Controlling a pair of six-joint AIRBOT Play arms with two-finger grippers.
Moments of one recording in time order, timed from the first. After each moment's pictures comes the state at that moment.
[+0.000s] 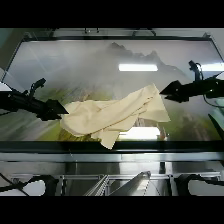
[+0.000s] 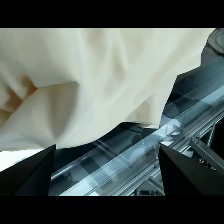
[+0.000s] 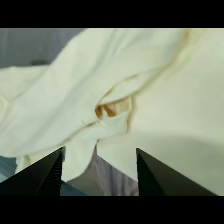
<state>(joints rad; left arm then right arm) 0.28 -1.44 1.05 0.87 -1.51 -1.10 -0.23 -1.49 1.14 -0.73 1.25 1.16</state>
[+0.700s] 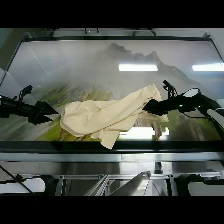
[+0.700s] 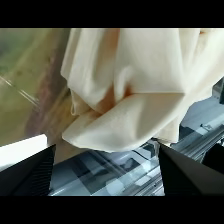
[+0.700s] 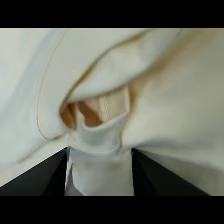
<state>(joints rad) 0.47 -1.53 1.05 0.87 -1.47 -1.08 -0.01 -1.57 0.92 -0.65 0.92 1.06</state>
